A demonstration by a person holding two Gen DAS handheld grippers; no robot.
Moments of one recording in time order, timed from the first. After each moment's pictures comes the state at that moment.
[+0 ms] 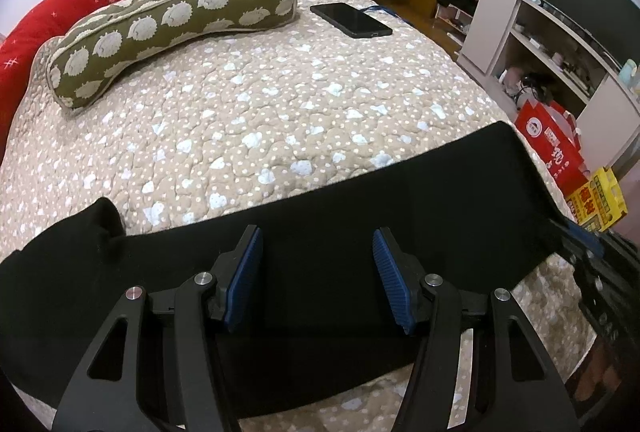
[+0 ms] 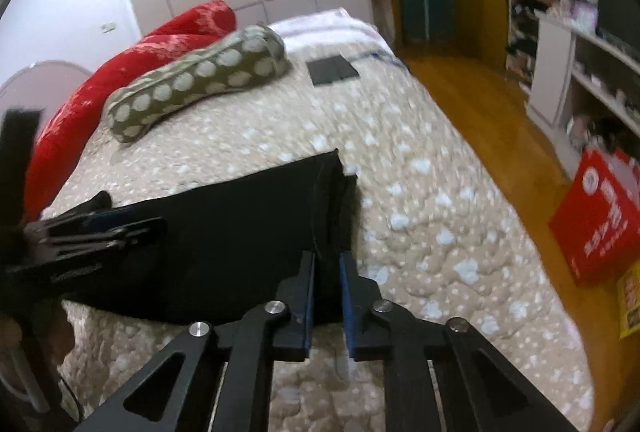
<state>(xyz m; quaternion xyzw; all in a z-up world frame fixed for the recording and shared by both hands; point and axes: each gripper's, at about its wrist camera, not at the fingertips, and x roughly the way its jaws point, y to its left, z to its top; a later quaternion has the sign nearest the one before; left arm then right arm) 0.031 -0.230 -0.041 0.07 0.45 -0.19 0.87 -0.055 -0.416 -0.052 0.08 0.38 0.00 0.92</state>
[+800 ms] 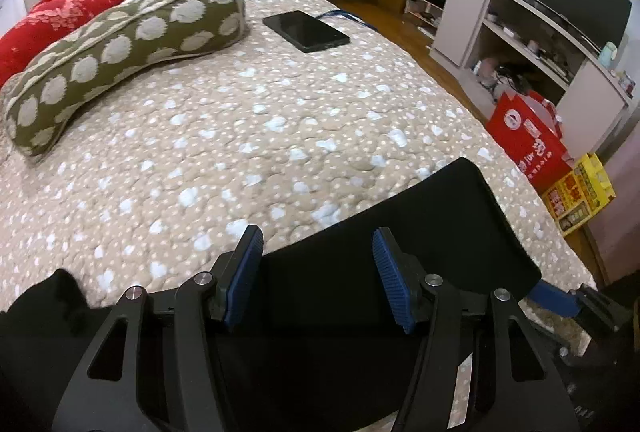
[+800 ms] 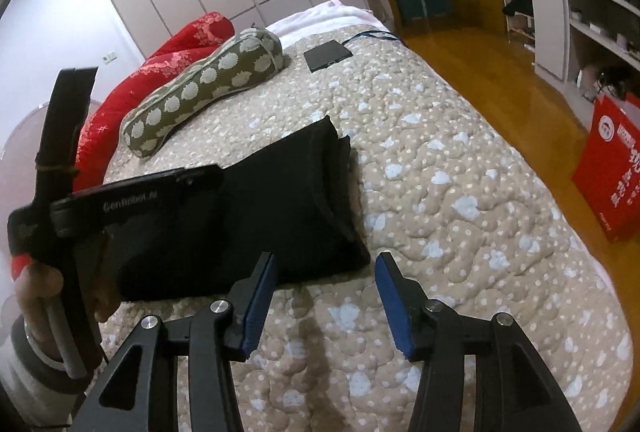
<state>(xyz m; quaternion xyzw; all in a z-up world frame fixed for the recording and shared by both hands) 0.058 -0.275 -0.035 0.09 0.45 -0.25 0.85 -0.077 -0.437 -0.072 0.18 0.38 0.03 0.90</state>
